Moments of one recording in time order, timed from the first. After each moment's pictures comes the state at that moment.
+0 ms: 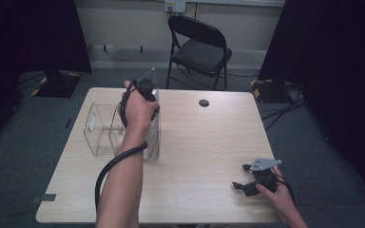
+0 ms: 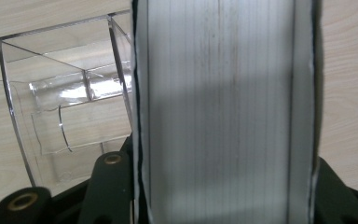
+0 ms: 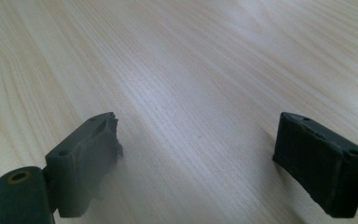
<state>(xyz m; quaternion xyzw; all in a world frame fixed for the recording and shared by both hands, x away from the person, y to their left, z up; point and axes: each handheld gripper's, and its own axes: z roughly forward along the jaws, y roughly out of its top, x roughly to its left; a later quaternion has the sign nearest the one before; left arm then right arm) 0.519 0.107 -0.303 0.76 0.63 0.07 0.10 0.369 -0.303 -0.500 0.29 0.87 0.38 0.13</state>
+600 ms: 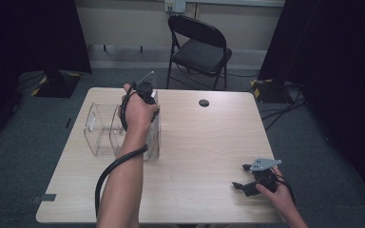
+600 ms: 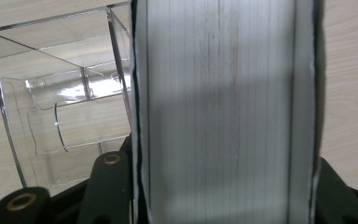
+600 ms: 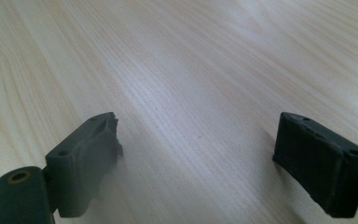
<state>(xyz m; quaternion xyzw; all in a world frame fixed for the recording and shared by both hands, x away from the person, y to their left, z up) 0.517 0.109 -0.310 0.76 0.64 0.07 0.10 0.369 -0.303 -0.500 0.29 0.87 0.38 0.13</state>
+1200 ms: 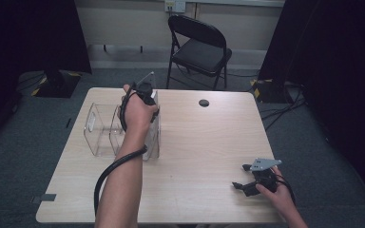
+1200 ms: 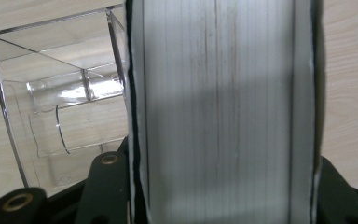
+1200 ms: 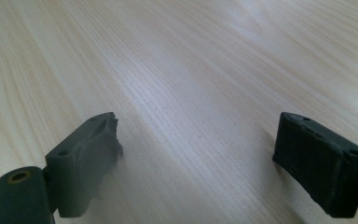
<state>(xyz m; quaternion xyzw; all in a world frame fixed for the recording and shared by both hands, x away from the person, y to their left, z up) 0.515 0.110 -0.311 0.76 0.63 0.08 0.11 0.369 -0.303 -0.500 0.29 0.87 0.38 0.13</state>
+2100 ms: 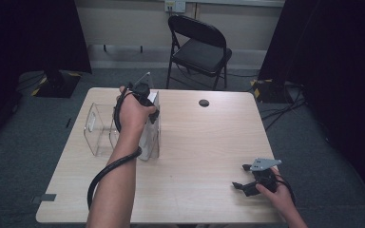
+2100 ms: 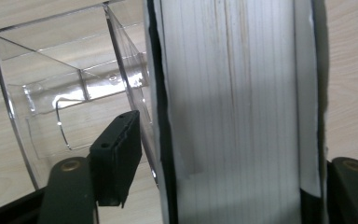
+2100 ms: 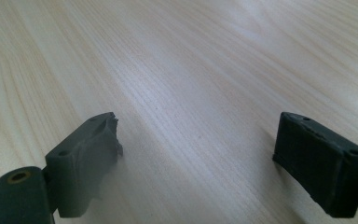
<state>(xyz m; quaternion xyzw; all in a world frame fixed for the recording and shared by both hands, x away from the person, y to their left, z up) 0.503 0.119 -0.304 0.78 0.61 0.07 0.13 0.369 -0.303 -0.500 0.29 0.87 0.38 0.13</state>
